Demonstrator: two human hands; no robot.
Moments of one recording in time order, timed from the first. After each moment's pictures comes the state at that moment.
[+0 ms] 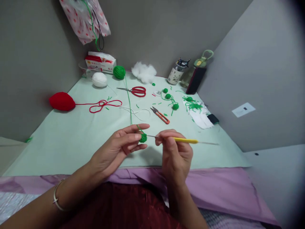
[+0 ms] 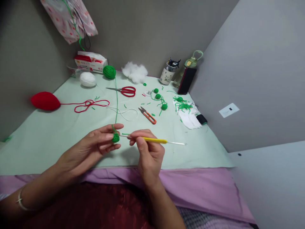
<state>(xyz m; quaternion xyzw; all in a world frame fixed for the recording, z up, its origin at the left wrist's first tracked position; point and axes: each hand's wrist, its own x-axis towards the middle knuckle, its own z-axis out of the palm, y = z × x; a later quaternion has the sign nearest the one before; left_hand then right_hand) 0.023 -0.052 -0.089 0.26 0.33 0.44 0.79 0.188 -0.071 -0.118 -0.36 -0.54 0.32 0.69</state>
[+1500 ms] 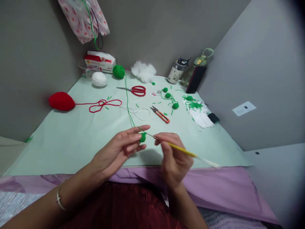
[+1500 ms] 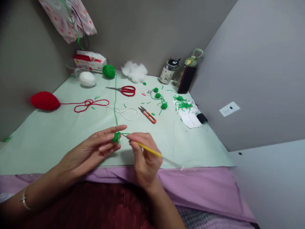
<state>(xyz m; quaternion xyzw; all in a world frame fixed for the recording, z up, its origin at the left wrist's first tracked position) 0.025 -0.054 -0.095 0.25 0.33 0.42 0.81 0.191 -0.079 -0.123 -0.40 -0.63 0.16 0.64</state>
